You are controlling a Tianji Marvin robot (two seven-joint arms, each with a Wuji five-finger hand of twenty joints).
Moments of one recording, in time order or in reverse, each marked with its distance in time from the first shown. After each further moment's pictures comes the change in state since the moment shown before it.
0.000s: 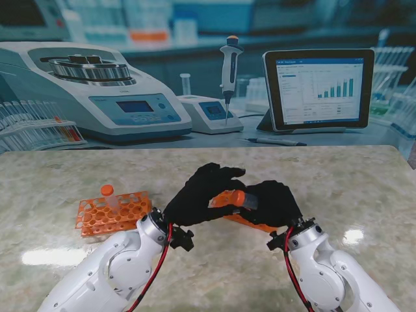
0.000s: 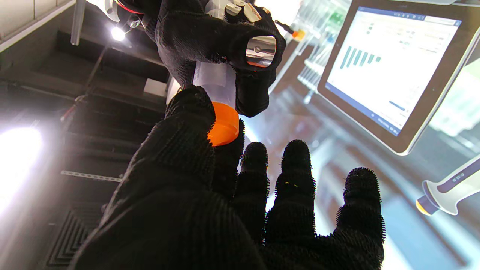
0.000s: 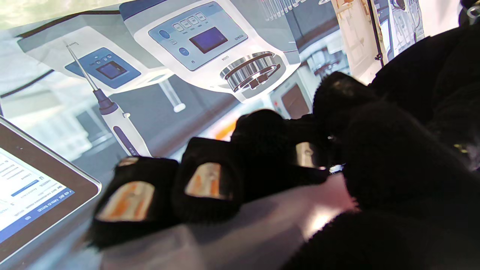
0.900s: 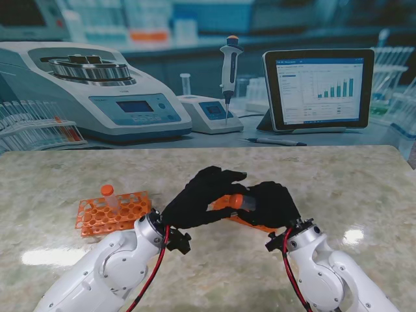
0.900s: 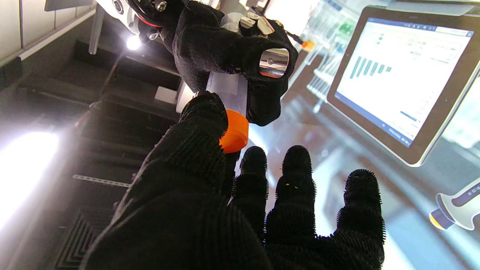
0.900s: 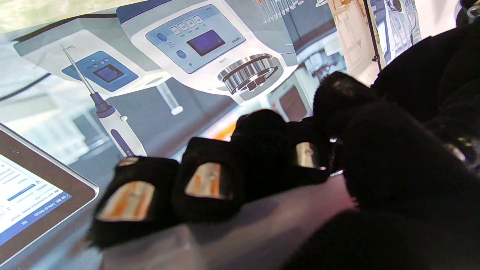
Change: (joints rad) left arm 0.010 0.010 -0.022 -0.005 -0.017 -0.058 -0.054; right arm 0.000 0.000 -0.008 -0.001 0.001 0.000 0.003; left_hand 0.054 0.020 0.030 -0.001 -0.034 -0.027 -0.073 -0.105 -0.033 -0.011 -0.016 -0.033 -0.027 0.000 -0.035 -0.051 -0.014 0.000 0.000 0.000; right_hand 0.000 0.000 0.000 0.000 0.000 -0.002 0.000 0.000 0.000 0.000 0.000 0.000 0.000 0.000 0.000 0.000 0.000 0.000 0.000 0.000
